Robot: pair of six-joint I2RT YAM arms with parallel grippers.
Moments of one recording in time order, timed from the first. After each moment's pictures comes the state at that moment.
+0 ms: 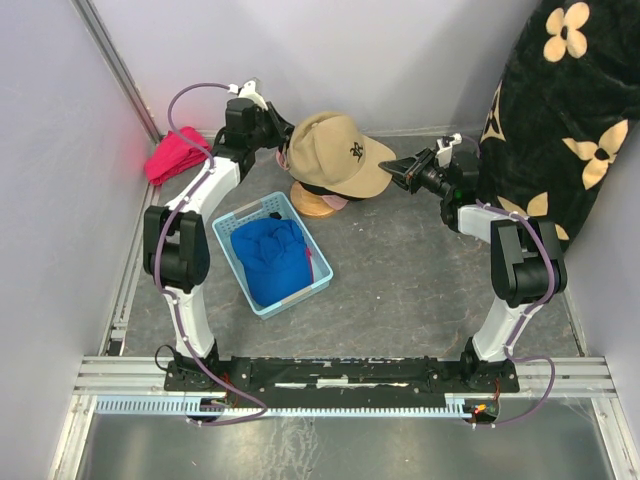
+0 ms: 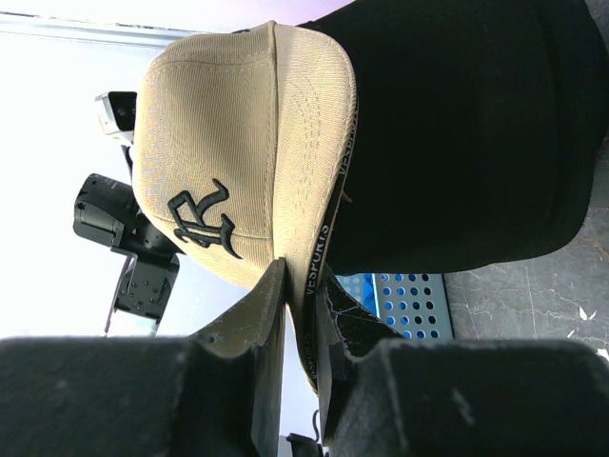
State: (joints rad) left arm -0.23 1.97 1.66 0.02 0.21 -0.52; right arm 0.10 1.82 1.01 0.71 -0.70 1.33
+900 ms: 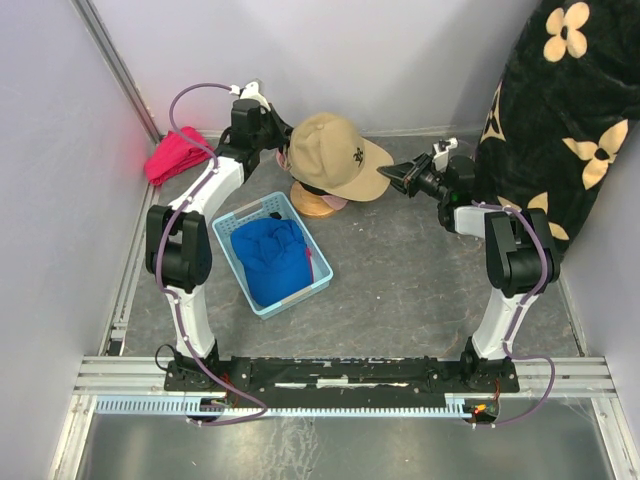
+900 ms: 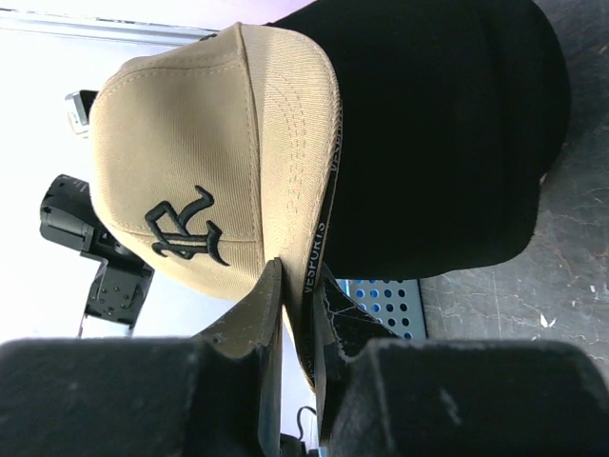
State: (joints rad) left arm -0.25 1.98 1.68 -0.01 0.08 -0.50; right arm 0.09 1.89 1.01 0.77 -0.71 1.30
